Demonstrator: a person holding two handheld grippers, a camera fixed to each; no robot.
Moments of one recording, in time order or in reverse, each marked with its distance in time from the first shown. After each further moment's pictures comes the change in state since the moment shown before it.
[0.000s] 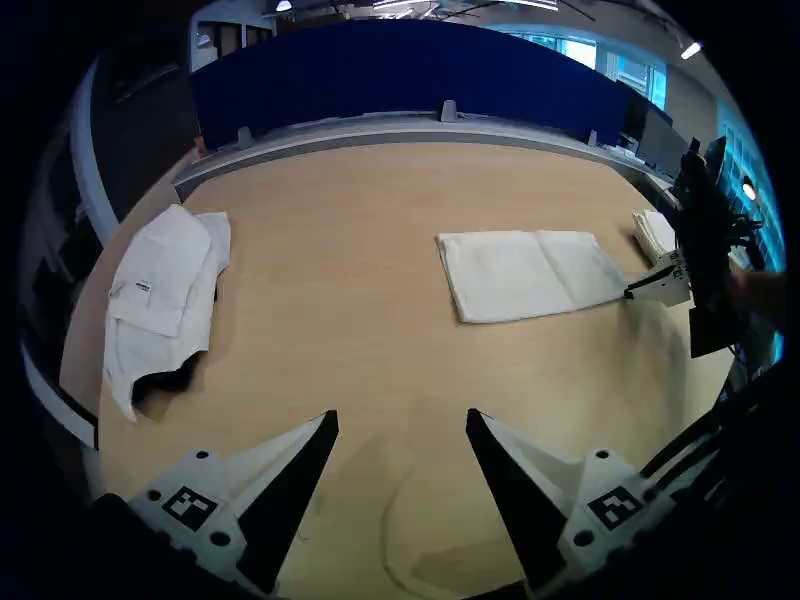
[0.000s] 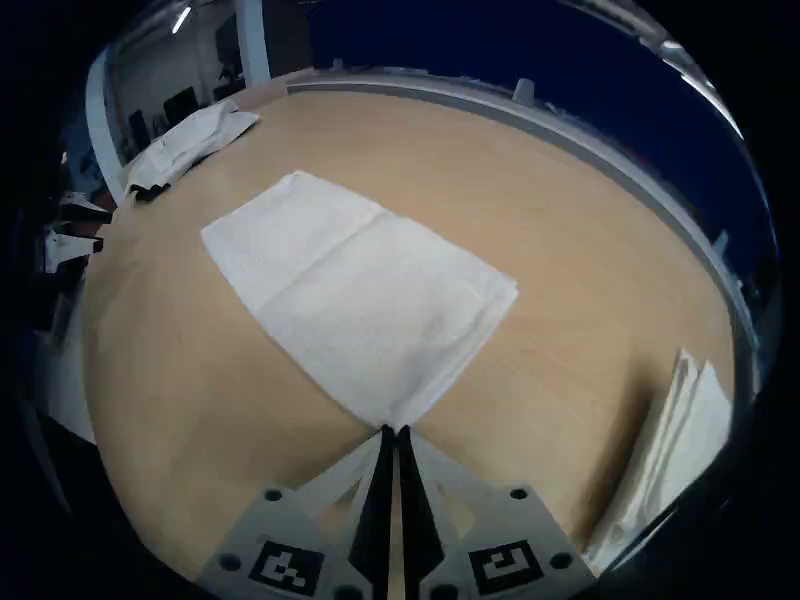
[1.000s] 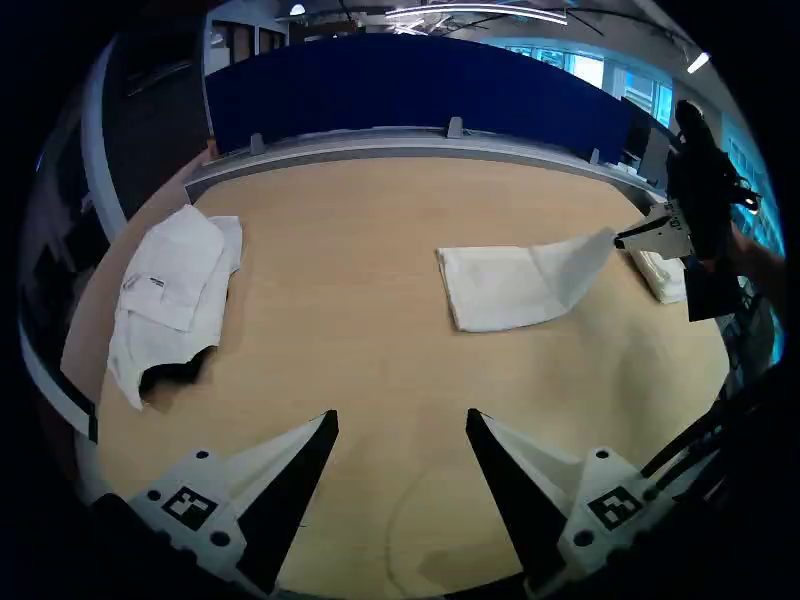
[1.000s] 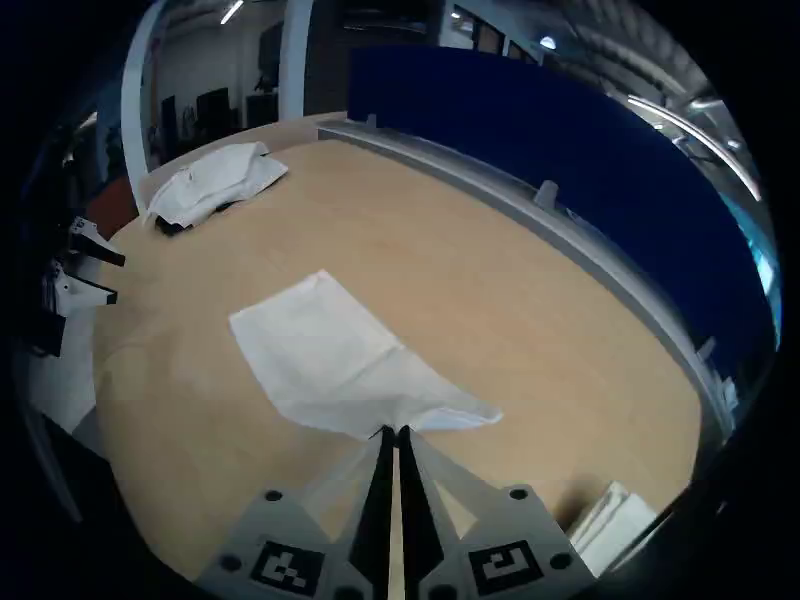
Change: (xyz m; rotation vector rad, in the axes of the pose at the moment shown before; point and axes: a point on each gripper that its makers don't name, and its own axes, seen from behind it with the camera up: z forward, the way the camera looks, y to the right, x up) left arm 0.004 0.004 -0.021 0.002 0.042 -0.041; right arm 0.118 -0.012 -0.043 -0.025 0.149 -0.167
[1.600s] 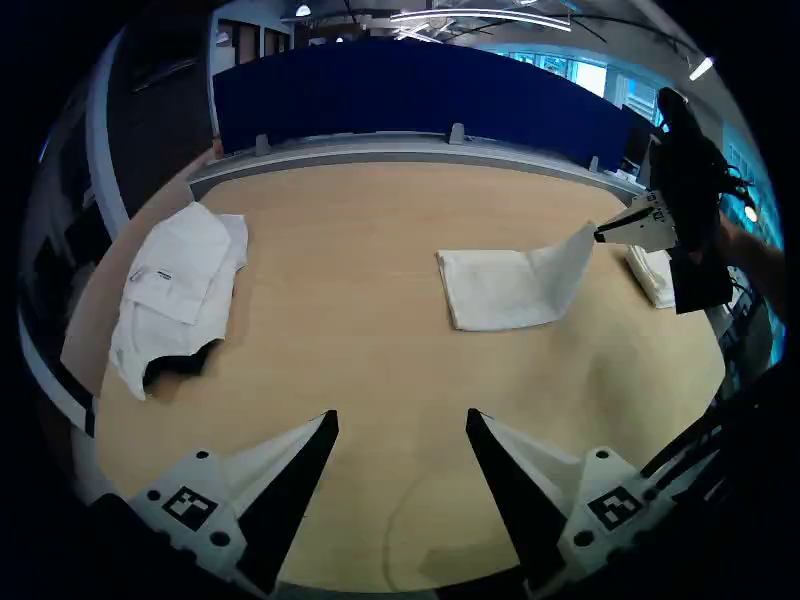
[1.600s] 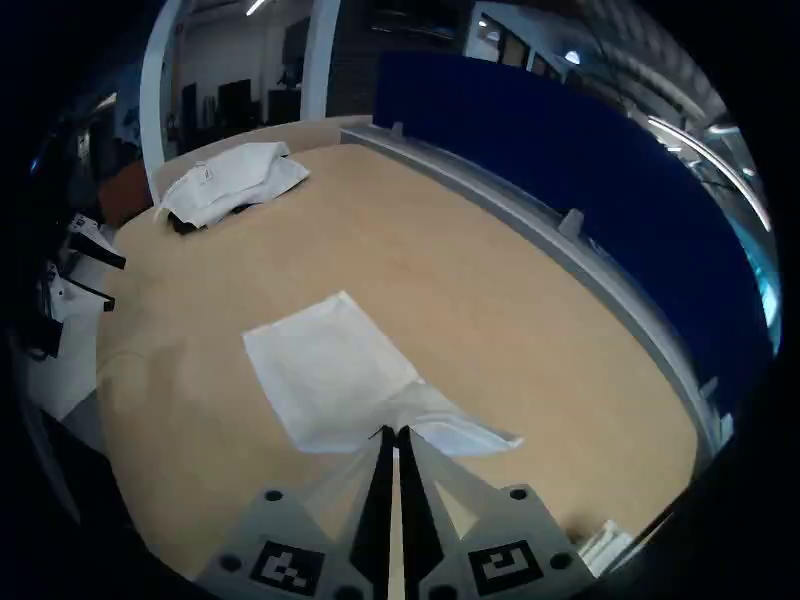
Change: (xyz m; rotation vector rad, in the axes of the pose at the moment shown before) left arm -0.002 -0.001 -0.015 -0.002 0.016 -0.021; right arm 0.034 -0.019 0.012 0.034 0.010 -0.080
